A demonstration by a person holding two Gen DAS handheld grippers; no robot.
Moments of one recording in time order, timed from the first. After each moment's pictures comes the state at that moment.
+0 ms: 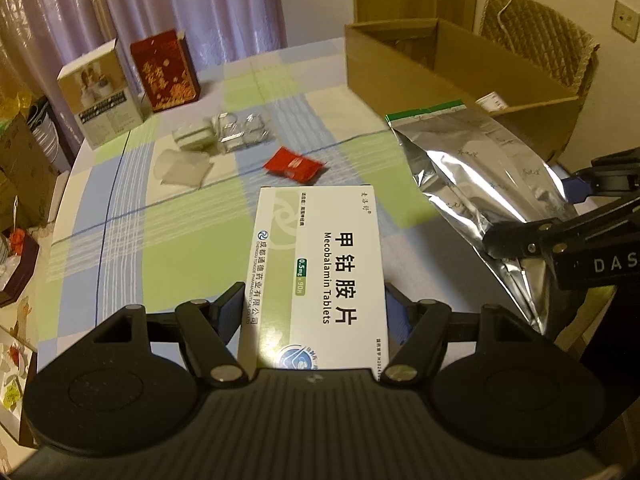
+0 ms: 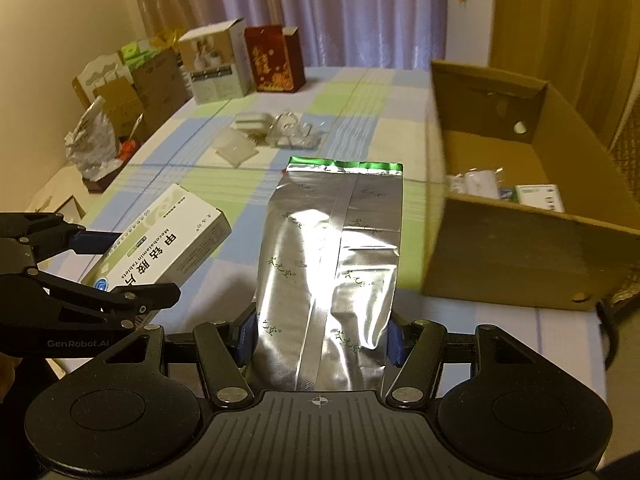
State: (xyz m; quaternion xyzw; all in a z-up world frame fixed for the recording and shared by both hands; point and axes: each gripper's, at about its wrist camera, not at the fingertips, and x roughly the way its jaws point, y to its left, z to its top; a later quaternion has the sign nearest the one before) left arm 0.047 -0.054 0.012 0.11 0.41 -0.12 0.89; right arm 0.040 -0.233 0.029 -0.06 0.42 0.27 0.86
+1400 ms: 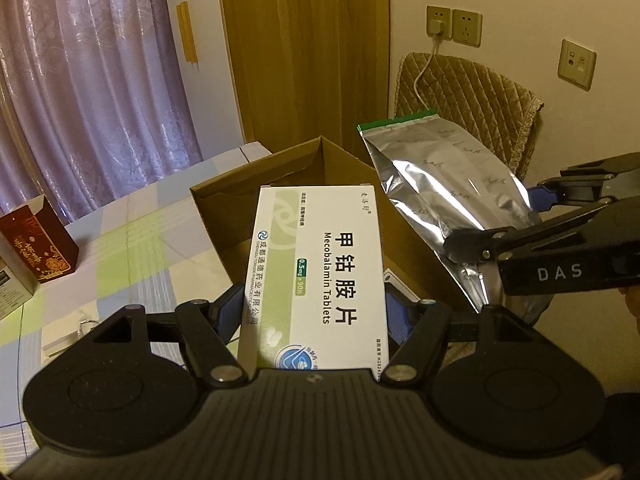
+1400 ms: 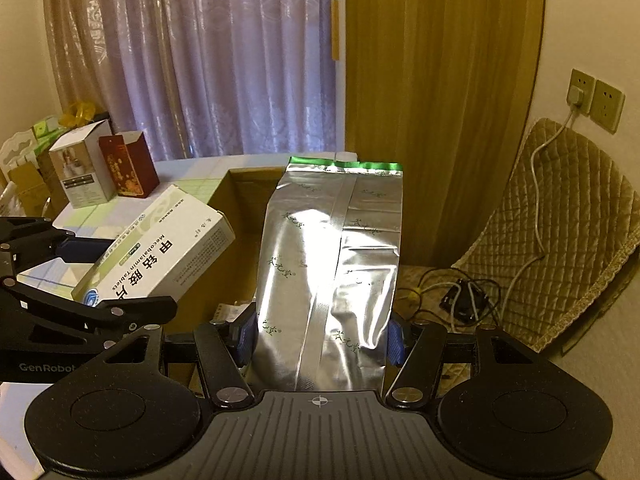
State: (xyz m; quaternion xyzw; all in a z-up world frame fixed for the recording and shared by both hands) left arm 0.191 -0.256 0.069 0.13 0.34 -0.23 0.90; right arm 0.189 -0.379 0.092 -0.05 0.36 0.18 0.92
